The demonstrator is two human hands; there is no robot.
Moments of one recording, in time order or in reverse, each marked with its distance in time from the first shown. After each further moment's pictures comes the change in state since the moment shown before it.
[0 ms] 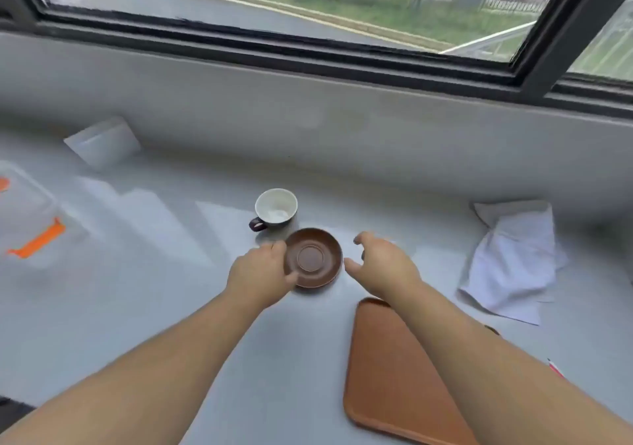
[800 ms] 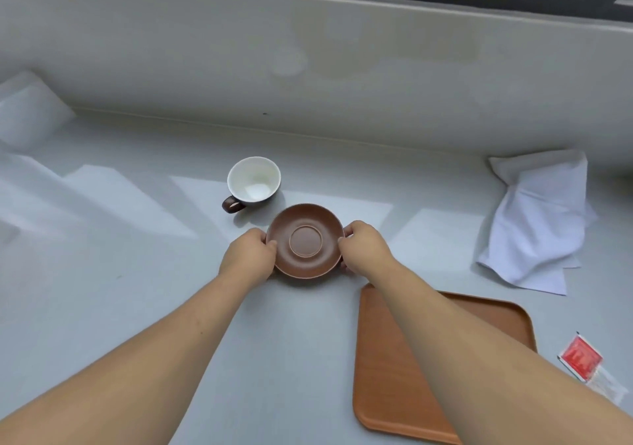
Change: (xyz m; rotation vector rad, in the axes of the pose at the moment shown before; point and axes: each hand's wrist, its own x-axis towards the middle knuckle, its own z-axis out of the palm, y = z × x) left_hand 0.070 -0.023 0.068 -0.538 -0.226 -0.398; right_hand 0.075 0.020 0.090 0.579 -0.130 0.380
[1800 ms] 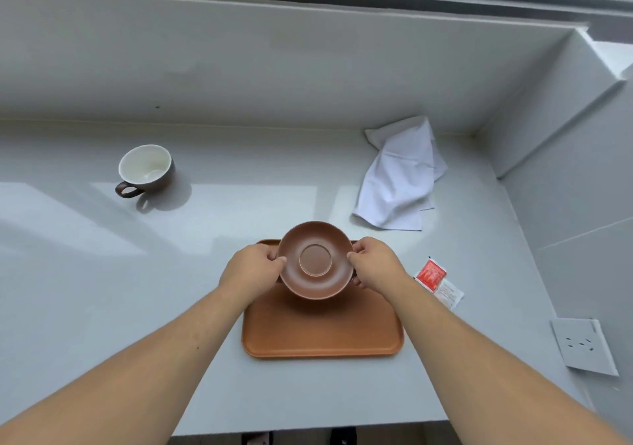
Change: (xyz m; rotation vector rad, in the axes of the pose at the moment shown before) left_hand -0.161 0.104 0.131 0.091 -0.177 0.225; right_hand -0.122 0.183 -0.149 0.071 0.126 0.116
